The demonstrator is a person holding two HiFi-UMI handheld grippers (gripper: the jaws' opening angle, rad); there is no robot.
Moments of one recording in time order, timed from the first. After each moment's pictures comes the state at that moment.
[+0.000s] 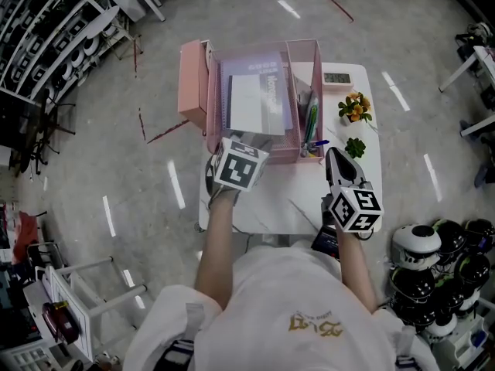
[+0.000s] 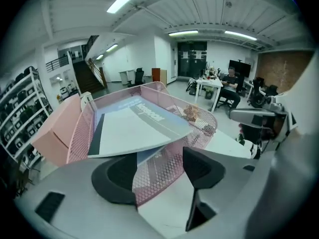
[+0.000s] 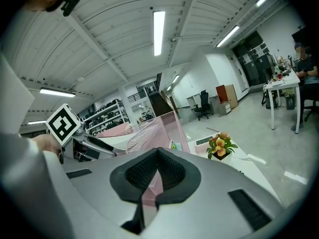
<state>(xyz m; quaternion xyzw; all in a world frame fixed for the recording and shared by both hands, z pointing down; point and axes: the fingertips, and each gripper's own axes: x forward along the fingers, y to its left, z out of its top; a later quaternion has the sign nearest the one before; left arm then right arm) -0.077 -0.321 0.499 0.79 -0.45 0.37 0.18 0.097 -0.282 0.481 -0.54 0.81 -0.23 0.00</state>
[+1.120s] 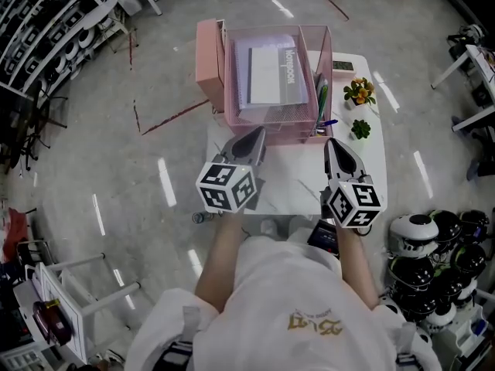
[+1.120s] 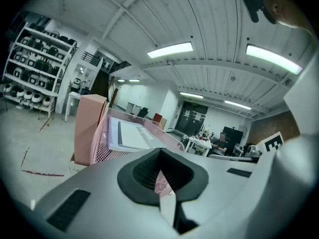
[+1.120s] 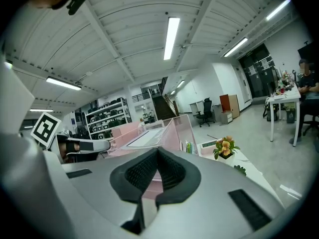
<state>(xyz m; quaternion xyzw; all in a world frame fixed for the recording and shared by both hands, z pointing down) -0.115 -0.243 0.451 0.86 -0.47 0.02 0.21 0.041 -0.223 0.459 -0.55 0.82 -0.17 -0.01</state>
